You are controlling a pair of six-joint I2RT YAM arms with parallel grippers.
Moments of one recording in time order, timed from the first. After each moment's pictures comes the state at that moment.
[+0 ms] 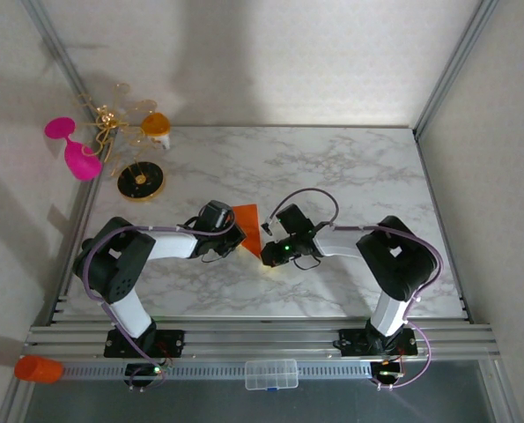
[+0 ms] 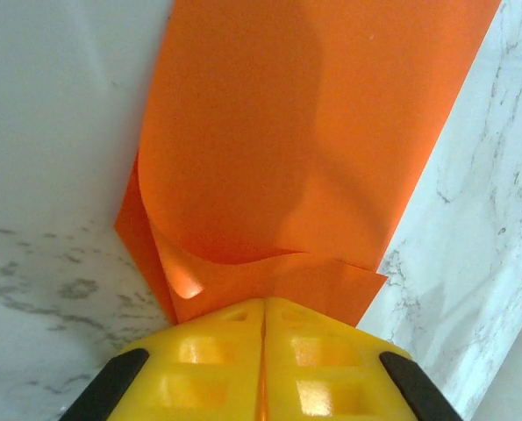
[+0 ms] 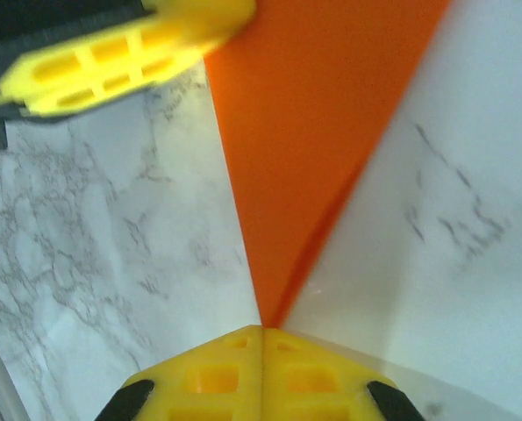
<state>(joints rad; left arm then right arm) -0.54 1.72 0.72 0.10 0.20 -1.25 0.73 1.74 0.82 -0.12 -0.49 0.35</state>
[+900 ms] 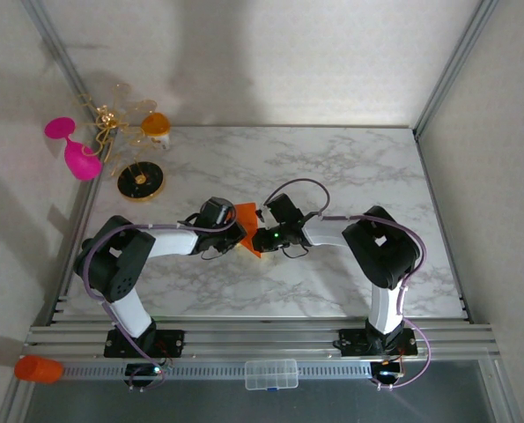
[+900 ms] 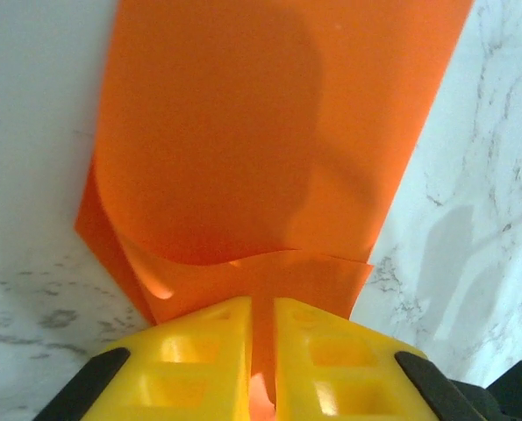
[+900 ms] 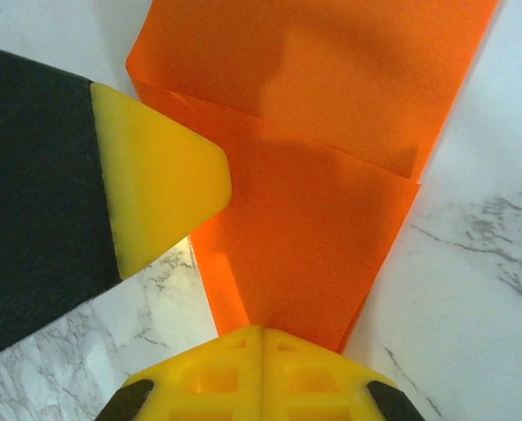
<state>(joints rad) -0.54 1.72 0.77 0.05 0.20 -1.16 0.73 1.89 0.99 -0.08 -0.43 0.46</state>
